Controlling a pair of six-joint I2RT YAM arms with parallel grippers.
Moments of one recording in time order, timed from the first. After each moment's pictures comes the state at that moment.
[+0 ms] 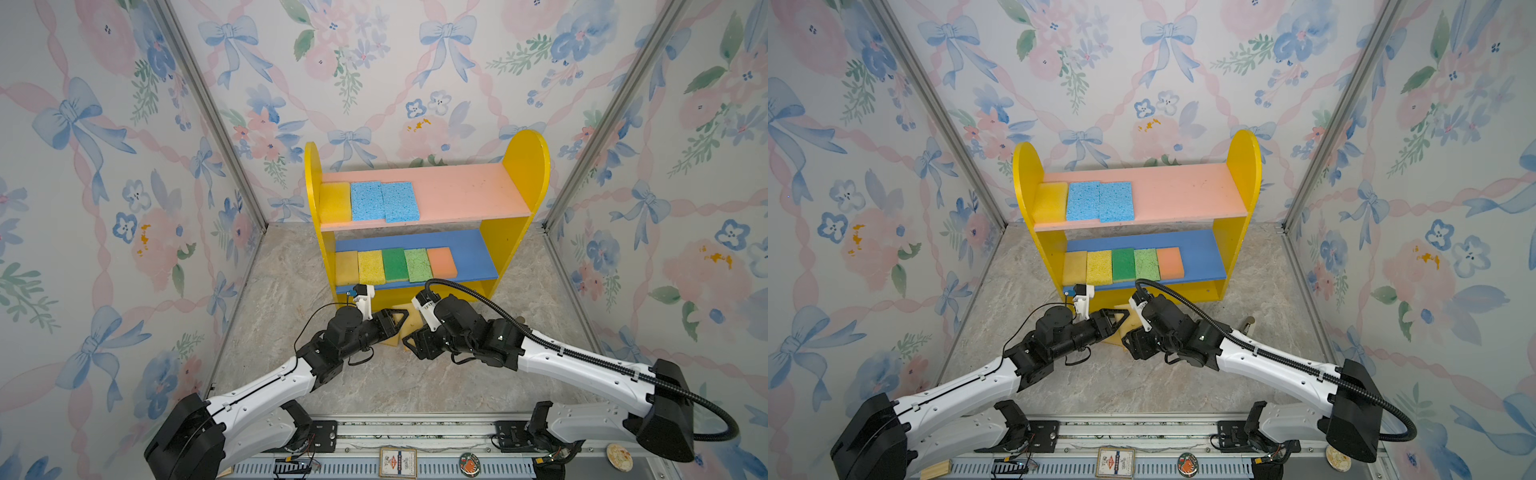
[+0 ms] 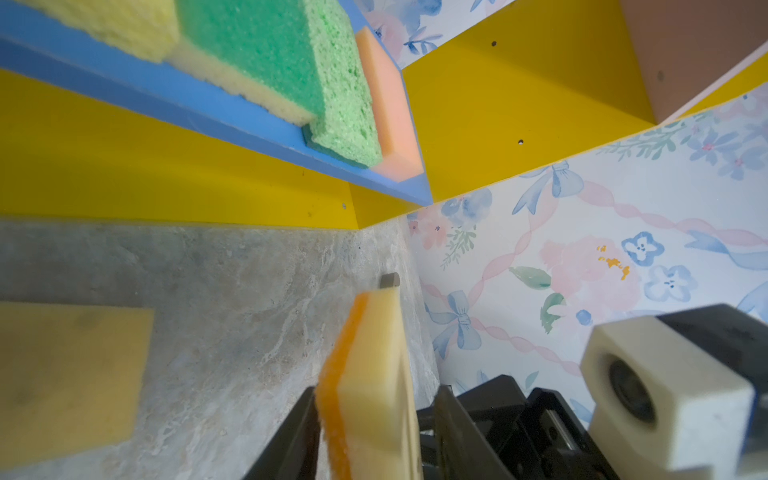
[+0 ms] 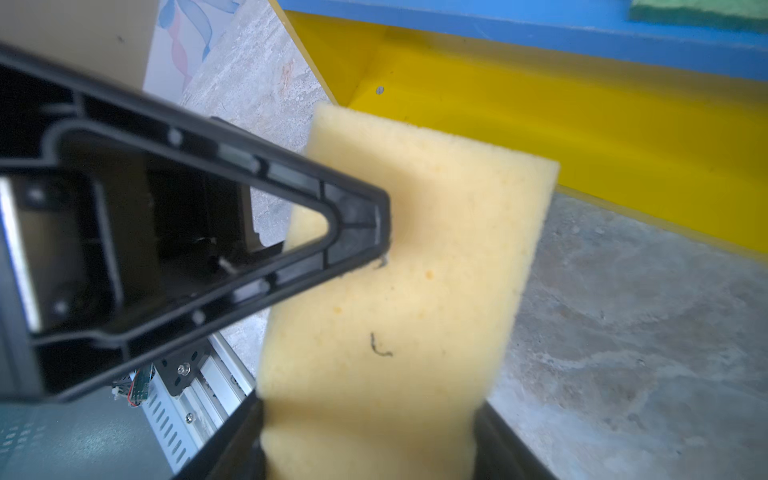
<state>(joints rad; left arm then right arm) -0.75 1.04 0.48 0.27 0.16 -1.07 1.02 1.27 0.97 -0.46 -0.02 0.47</state>
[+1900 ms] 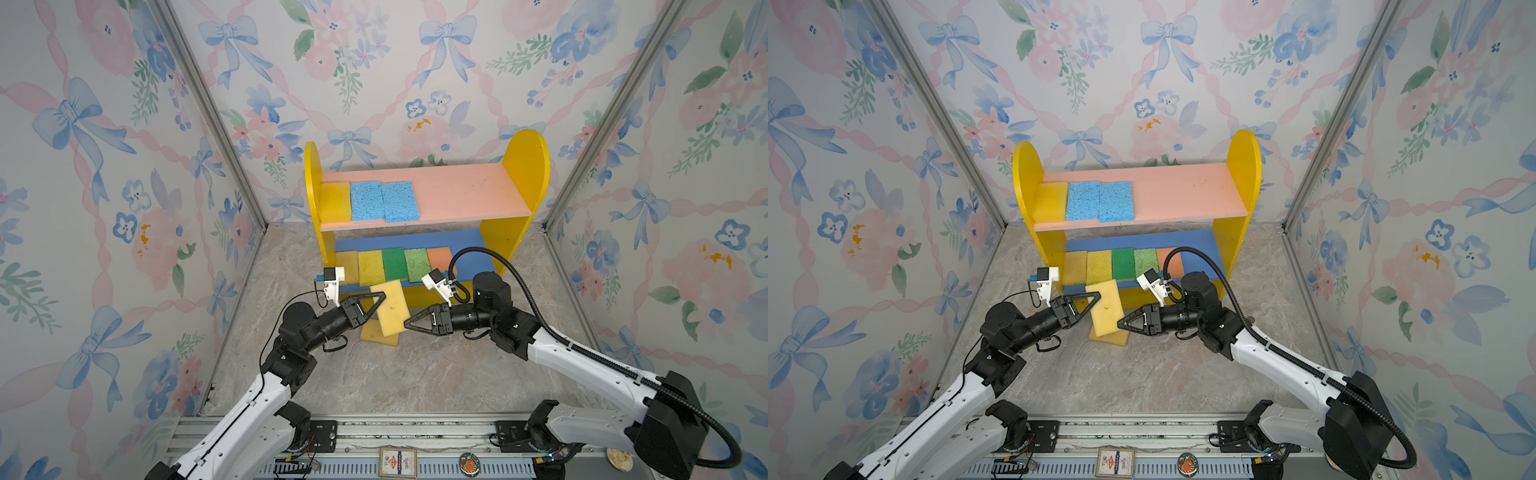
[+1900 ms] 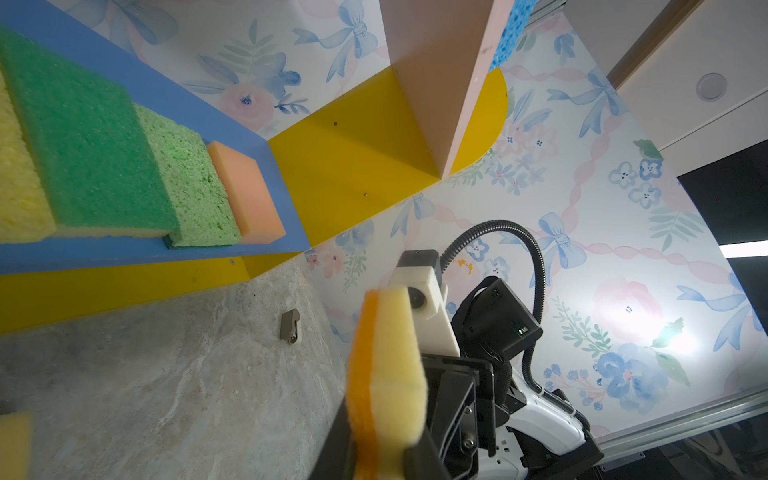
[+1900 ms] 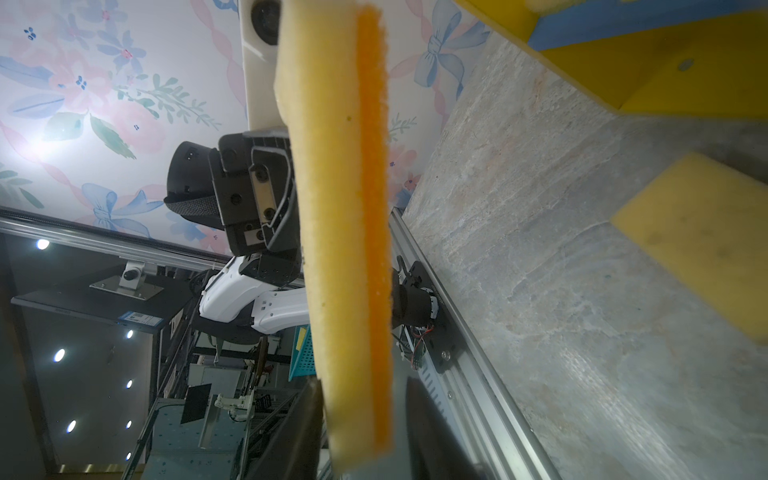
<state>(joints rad) -0.44 0.77 0.49 0.35 0.55 -1.12 0.74 1.21 0.84 0.07 -0.85 0.92</state>
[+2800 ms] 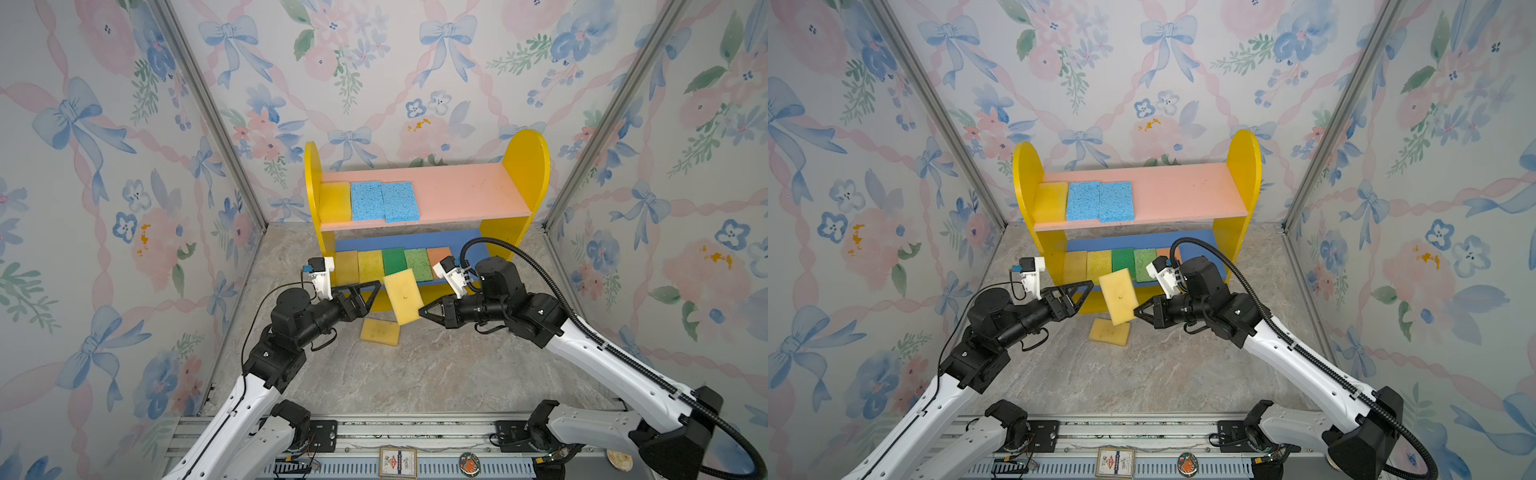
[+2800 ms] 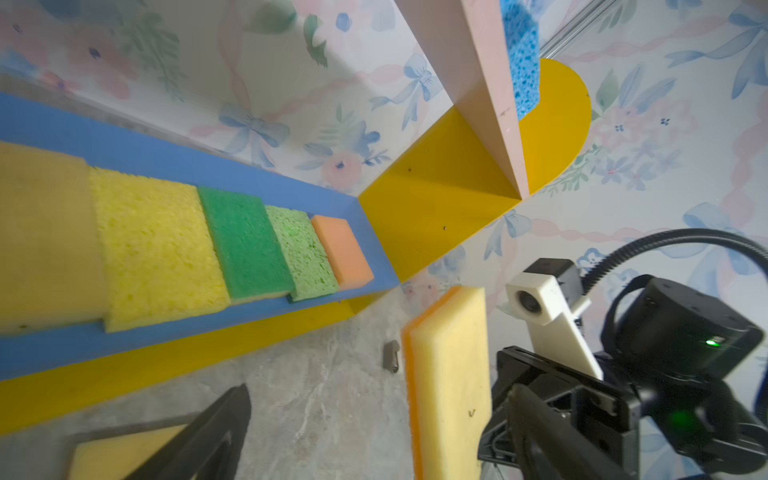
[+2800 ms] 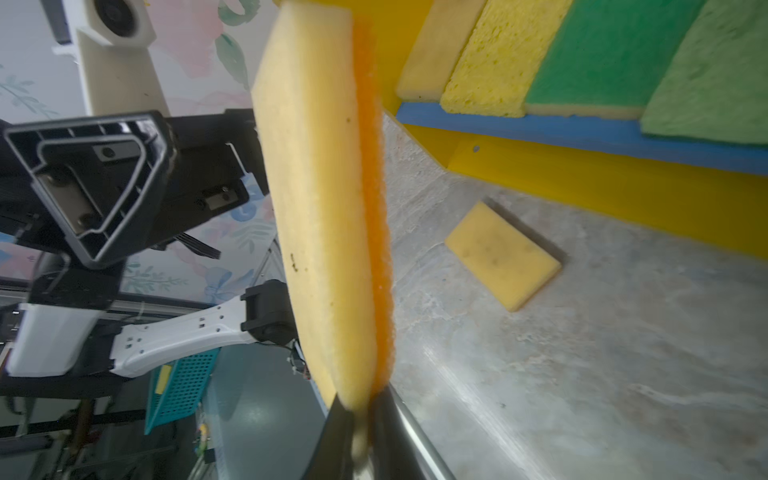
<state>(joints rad) -0.43 0.72 0.76 -0.19 0.25 -0.70 0.77 1.18 1.21 -0.65 -0.42 0.48</state>
